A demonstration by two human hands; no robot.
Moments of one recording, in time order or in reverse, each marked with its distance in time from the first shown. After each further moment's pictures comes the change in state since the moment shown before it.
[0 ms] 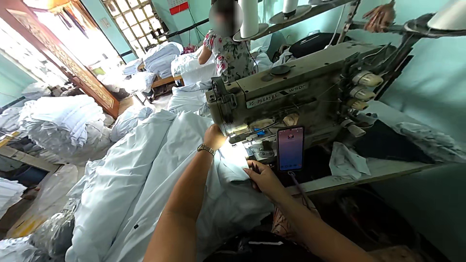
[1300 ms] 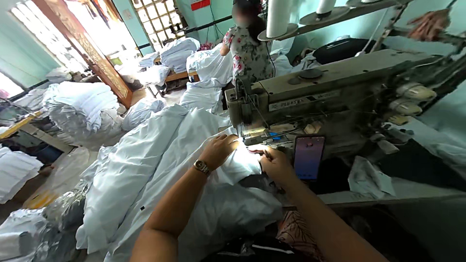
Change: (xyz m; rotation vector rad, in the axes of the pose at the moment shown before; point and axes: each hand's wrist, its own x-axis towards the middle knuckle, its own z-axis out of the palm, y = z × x) left_hand -0.063 -0.025 -0.021 0.305 0.111 0.672; right_hand 0.038 -0.033 -0.010 -0.504 0.056 -0.438
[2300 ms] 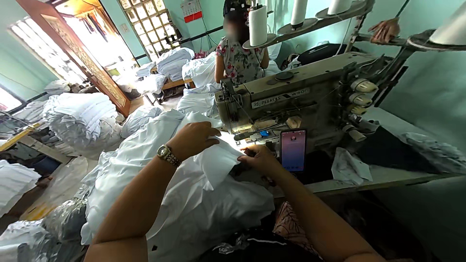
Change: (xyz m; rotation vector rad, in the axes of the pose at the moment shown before) left_hand 0.020 0.029 -0.144 0.073 -0.339 -0.104; right_hand 0.005 -0.005 -0.001 0.004 -0.183 -0.069
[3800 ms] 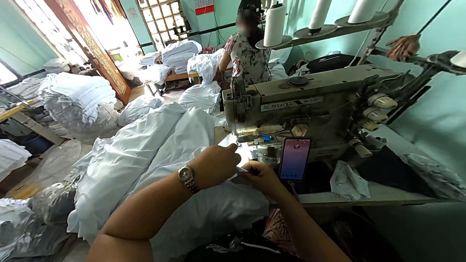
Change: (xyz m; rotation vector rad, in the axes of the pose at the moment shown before) left_hand 0.003 0.070 0.025 0.029 -0.258 -0.012; right_hand -0.034 0.014 0.014 0.188 -0.020 -0.009
